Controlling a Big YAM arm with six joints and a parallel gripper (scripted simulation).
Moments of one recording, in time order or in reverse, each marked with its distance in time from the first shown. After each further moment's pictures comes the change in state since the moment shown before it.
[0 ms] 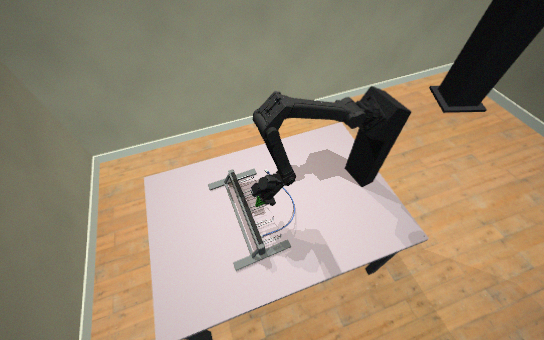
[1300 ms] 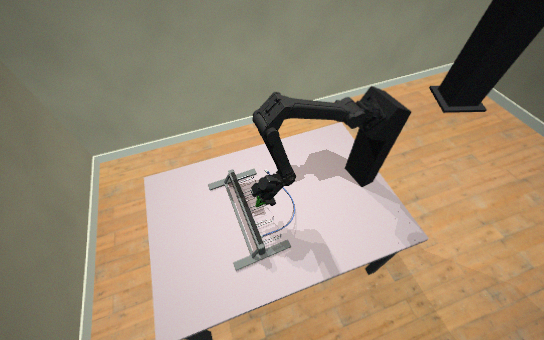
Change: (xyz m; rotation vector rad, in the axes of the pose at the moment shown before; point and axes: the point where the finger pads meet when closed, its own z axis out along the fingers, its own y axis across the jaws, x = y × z) arm 0.002 0.000 0.001 -0.001 0.001 0.001
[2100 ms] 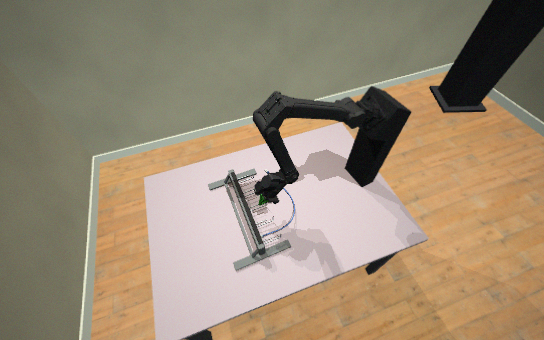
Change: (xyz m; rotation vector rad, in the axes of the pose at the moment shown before) arm 0.011 -0.001 -0.014 0.001 0.015 0.000
